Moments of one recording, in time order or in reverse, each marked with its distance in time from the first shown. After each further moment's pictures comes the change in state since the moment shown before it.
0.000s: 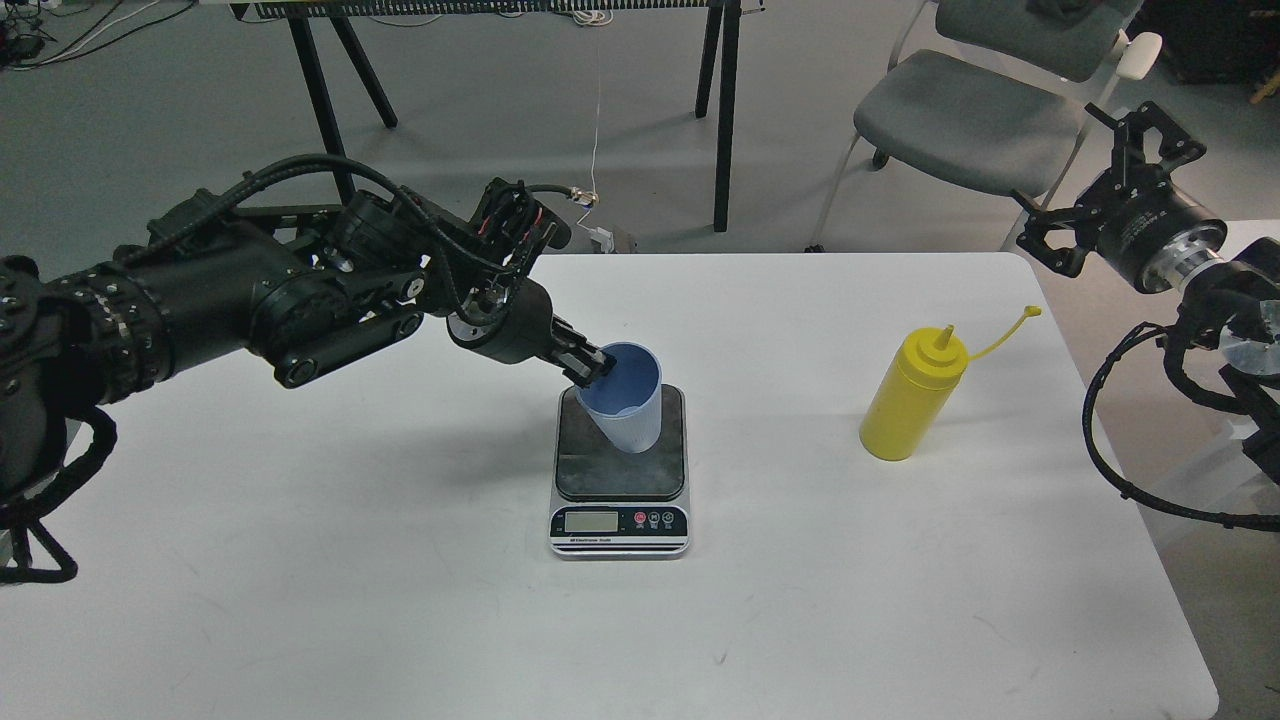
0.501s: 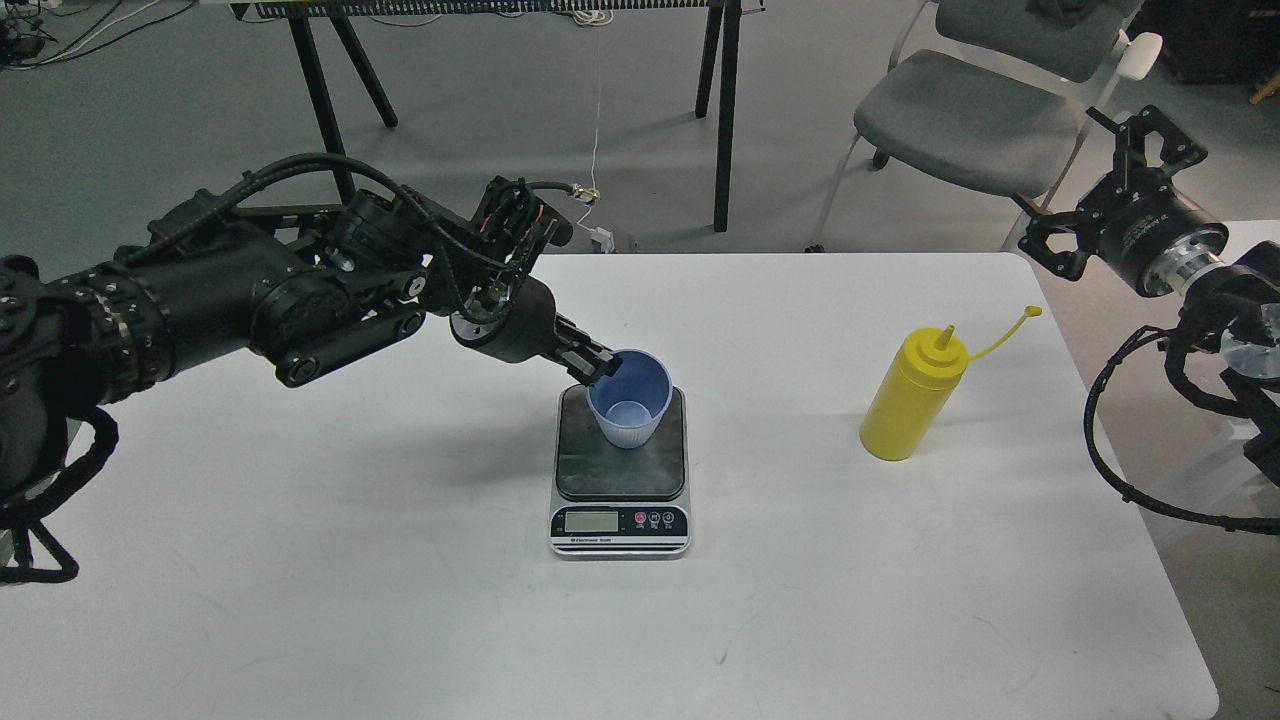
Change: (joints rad) left arm -0.001 0.001 -0.008 -0.004 -0.013 0.000 0.000; right arm -0.004 -0.001 0.000 0.000 0.000 0.000 0.000
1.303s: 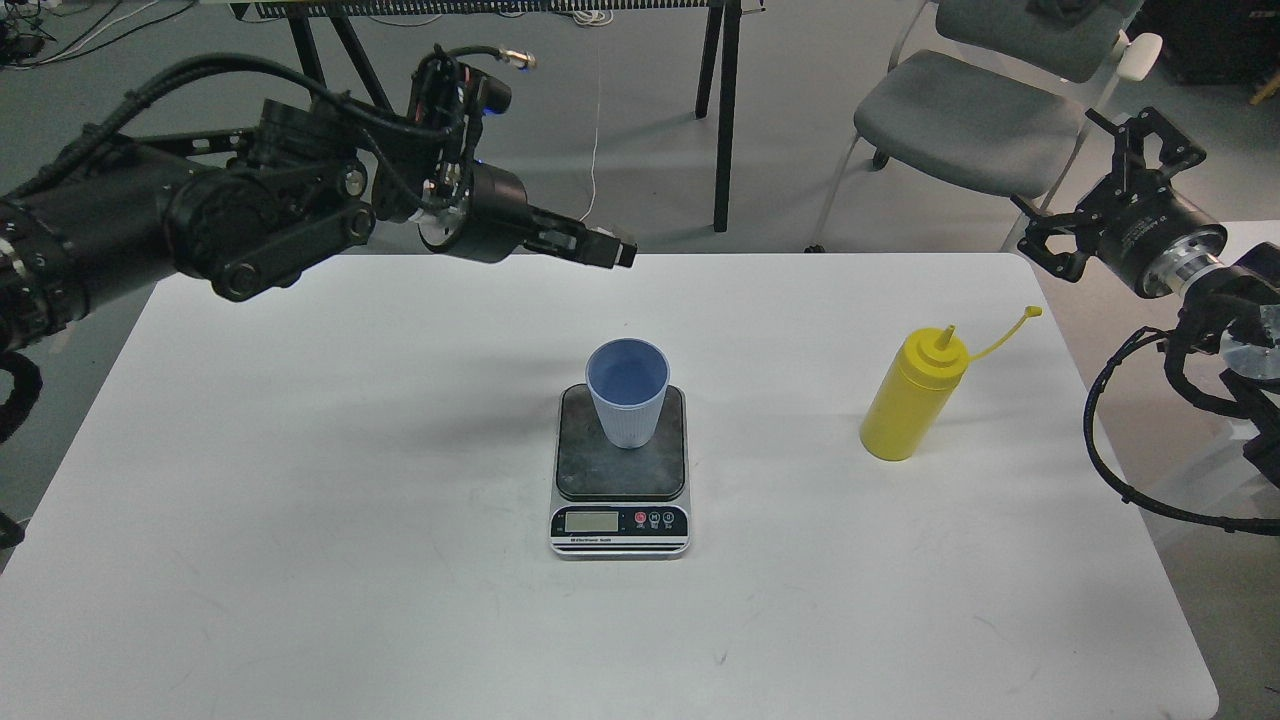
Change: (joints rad) left arm -0.106 0.125 -0.076 0.011 -0.339 0.000 0.000; right arm -0.002 0.000 0.000 0.000 0.000 0.000 0.000
